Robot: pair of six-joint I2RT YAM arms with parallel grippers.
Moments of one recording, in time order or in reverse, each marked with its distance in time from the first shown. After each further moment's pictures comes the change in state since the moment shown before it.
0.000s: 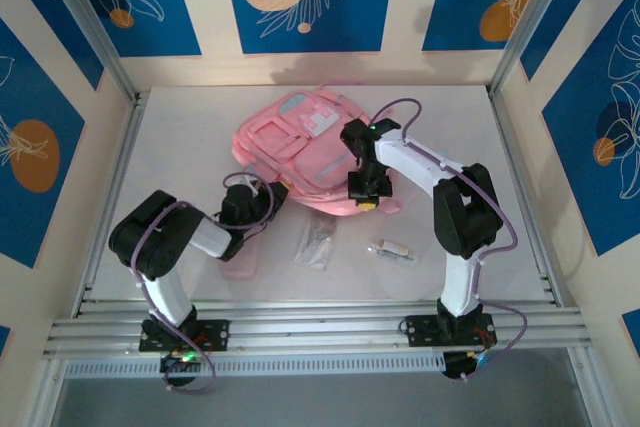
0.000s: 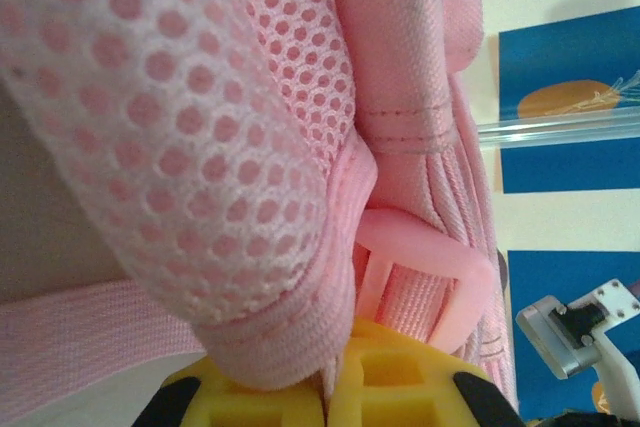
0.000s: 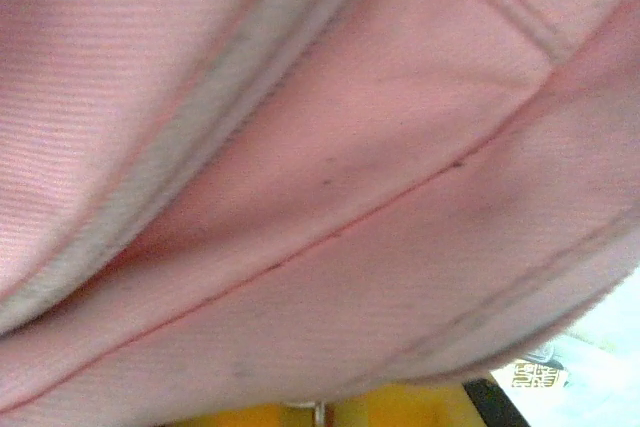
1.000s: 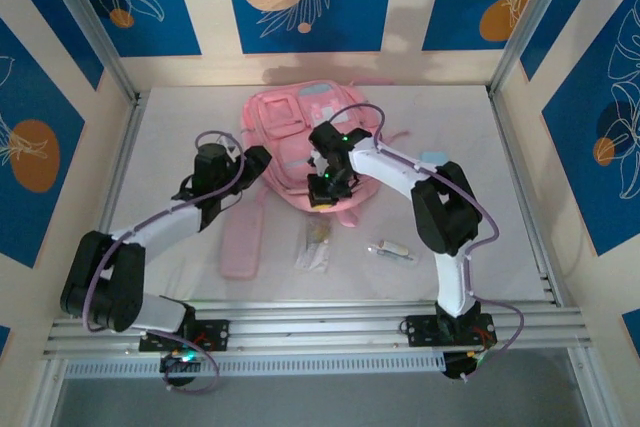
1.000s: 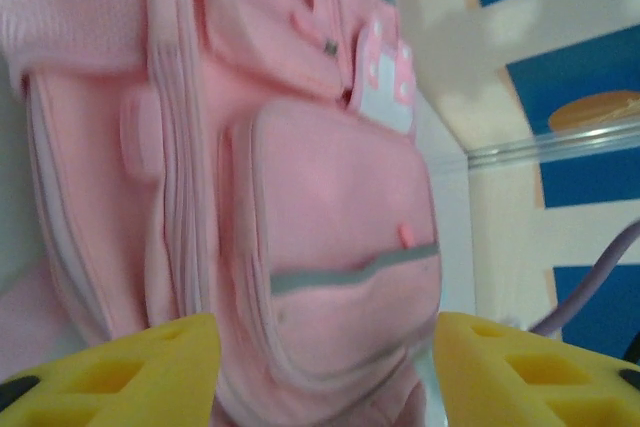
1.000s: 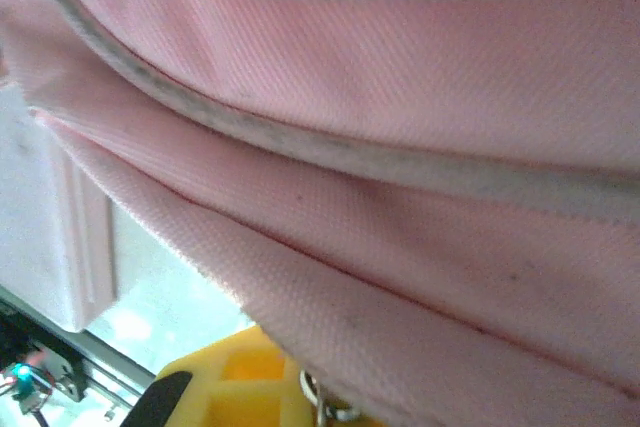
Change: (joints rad) left arm 0.148 -0.376 0.243 -0.773 0.099 0.256; right arm 0.146 0.105 0.079 0.288 -0.311 -0.094
